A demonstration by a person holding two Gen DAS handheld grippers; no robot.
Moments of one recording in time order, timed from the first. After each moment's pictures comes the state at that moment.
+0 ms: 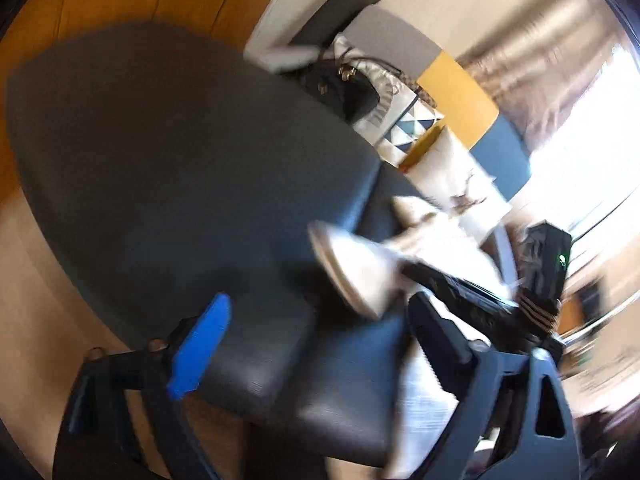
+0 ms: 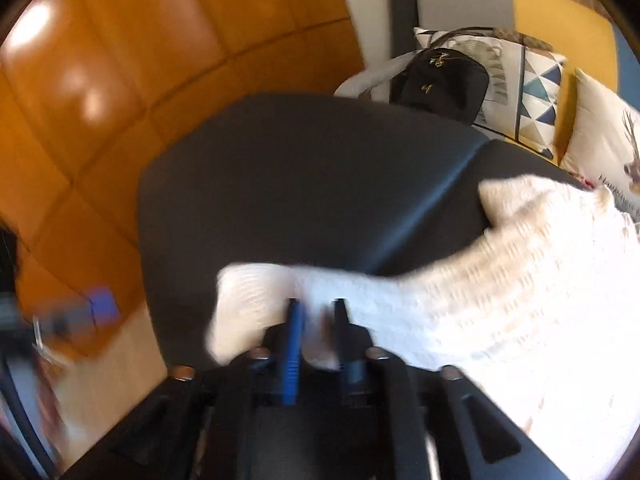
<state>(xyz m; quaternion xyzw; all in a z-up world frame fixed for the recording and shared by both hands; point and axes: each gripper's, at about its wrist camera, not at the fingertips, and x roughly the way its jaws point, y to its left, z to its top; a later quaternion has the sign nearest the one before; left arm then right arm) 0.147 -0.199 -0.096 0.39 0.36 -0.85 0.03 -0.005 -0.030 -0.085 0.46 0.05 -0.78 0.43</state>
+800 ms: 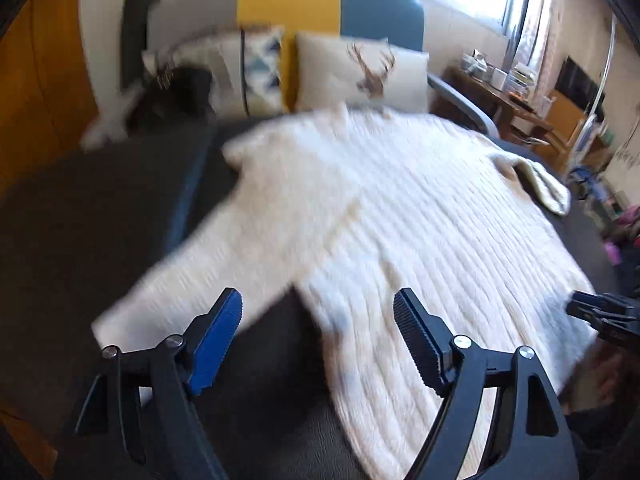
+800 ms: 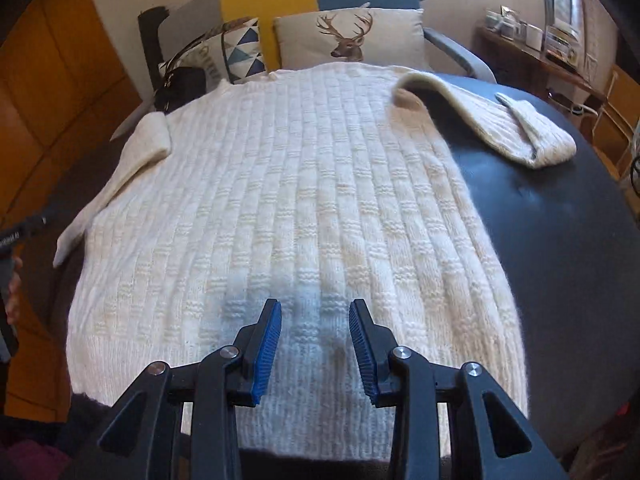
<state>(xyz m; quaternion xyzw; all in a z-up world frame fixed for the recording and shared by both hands) 0.029 0.007 -0.113 0.45 0.02 -0.89 -0.11 0.118 0.376 -0.138 0.49 -0.06 -0.87 0.09</state>
